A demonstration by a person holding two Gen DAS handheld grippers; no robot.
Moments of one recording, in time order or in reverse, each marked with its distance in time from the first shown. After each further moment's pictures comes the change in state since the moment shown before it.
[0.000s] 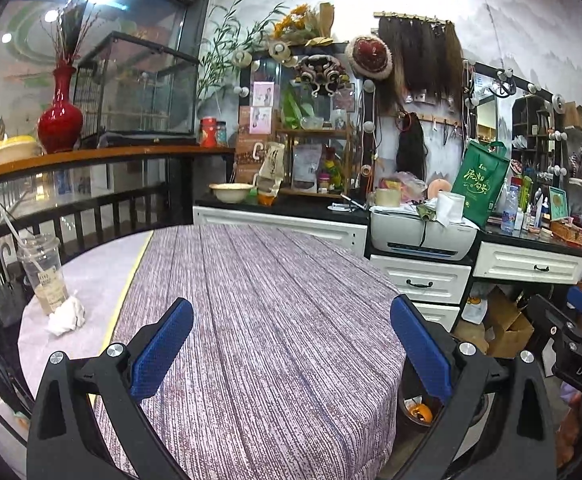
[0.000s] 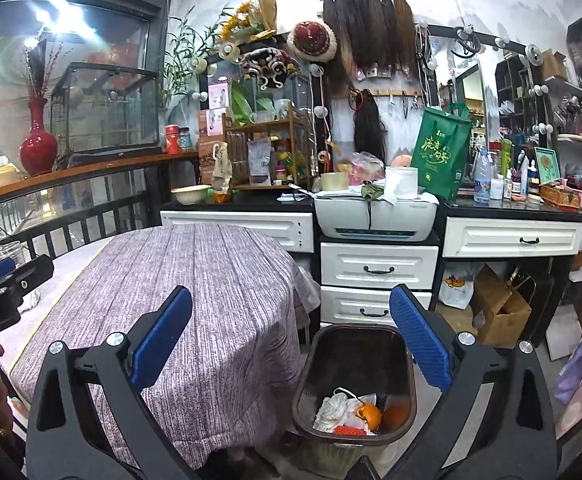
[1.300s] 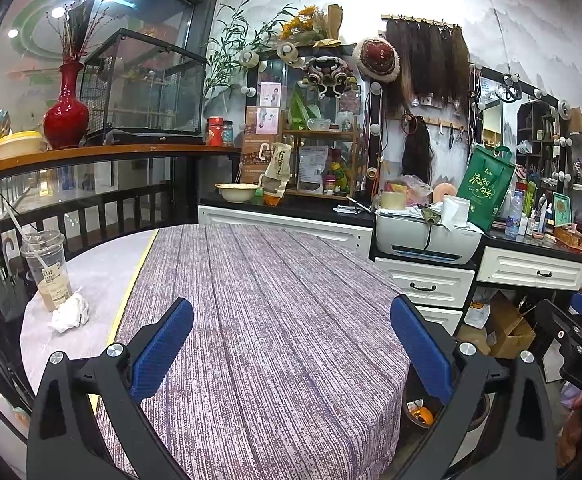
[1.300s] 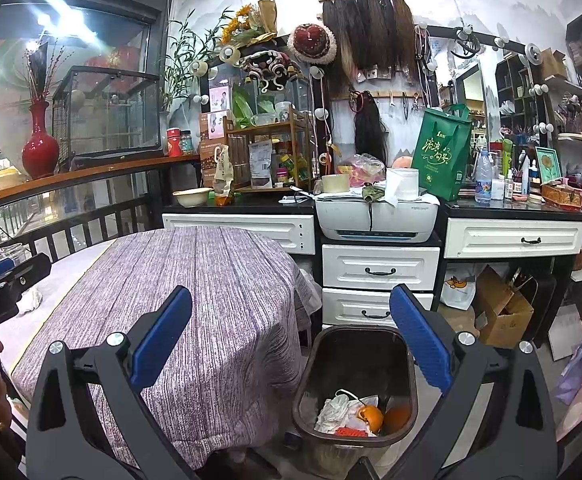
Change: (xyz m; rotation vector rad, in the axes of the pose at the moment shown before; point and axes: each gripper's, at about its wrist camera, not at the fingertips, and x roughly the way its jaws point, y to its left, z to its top) left arm 0.000 0.015 0.002 -0.025 -0.001 0.005; right arm 0.001 -0.003 0.000 -0.001 -0.002 0.005
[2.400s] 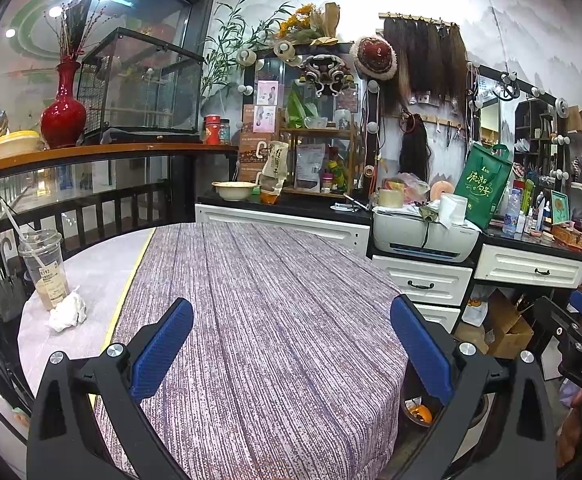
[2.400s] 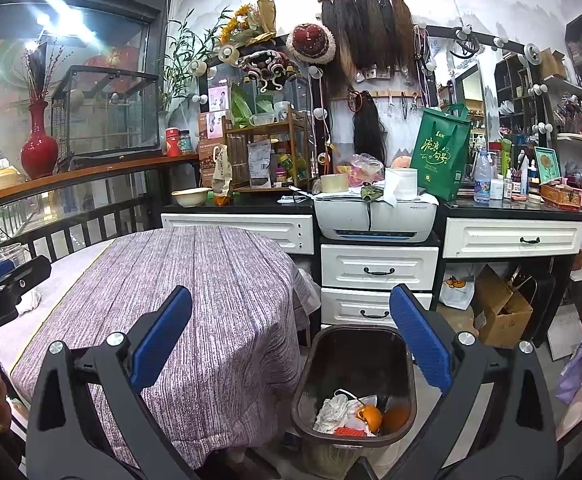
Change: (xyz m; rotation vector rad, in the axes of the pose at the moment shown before) left arm -0.002 -0.002 -0.001 0.002 0.005 -0.007; right arm 0.001 0.000 -0.003 0.003 -0.002 -0.009
